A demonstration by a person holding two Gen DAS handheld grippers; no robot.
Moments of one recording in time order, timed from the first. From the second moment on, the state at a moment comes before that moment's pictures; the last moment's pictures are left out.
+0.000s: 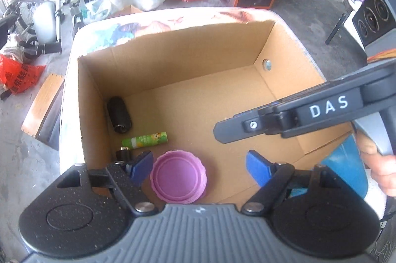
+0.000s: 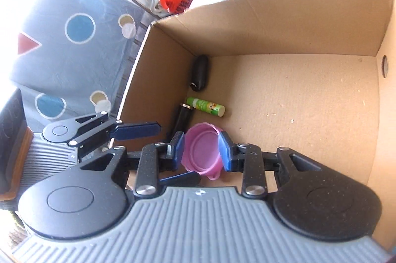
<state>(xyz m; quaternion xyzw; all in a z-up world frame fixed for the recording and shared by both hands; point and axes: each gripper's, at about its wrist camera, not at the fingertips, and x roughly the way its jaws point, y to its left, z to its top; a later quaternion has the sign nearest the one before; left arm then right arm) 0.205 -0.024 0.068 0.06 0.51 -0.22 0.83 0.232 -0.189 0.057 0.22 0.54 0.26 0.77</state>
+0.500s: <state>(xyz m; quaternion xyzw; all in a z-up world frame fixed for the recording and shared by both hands) 0.053 -0.041 0.102 0.07 0.35 -0.32 0.88 0.031 -0.280 0.145 0.22 0.33 0.25 0.88</state>
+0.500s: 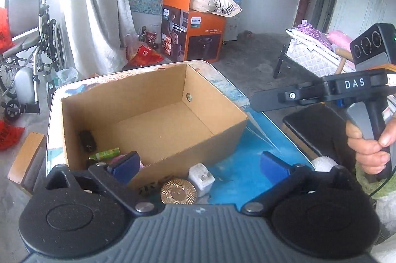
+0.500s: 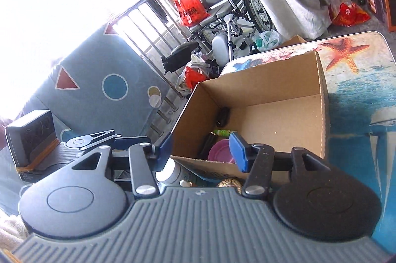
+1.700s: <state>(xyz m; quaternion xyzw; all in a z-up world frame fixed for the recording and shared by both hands) 0.032 -0.047 -0.046 0.06 0.45 -0.28 0.85 0.032 -0.170 -0.028 0.17 0.49 0.18 0.83</state>
